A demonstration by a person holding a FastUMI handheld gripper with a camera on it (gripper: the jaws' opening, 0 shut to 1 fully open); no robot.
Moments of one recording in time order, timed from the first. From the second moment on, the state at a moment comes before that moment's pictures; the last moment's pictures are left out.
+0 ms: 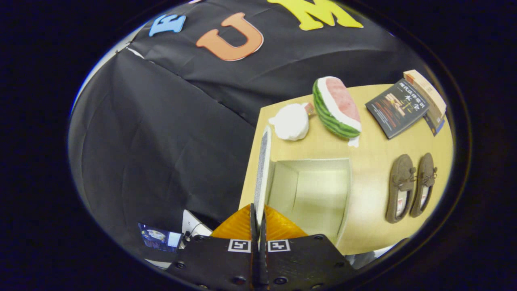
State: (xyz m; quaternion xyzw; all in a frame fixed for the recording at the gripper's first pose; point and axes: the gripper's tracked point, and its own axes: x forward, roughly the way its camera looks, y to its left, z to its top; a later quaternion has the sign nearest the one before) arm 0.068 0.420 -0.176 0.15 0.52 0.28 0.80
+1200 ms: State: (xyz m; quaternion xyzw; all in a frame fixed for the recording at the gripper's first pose) arm 0.106 0.408 -0.205 0.14 0.50 0.28 0.81
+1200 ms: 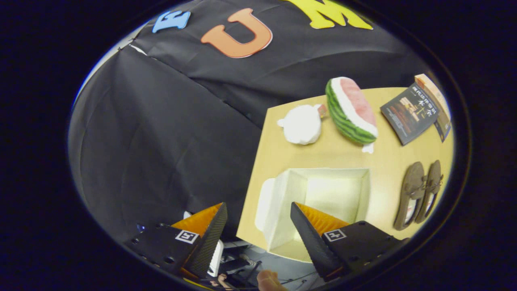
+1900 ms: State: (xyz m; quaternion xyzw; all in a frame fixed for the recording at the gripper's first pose) arm 0.138 0.139 -0.320 0.06 0.55 0.14 0.82
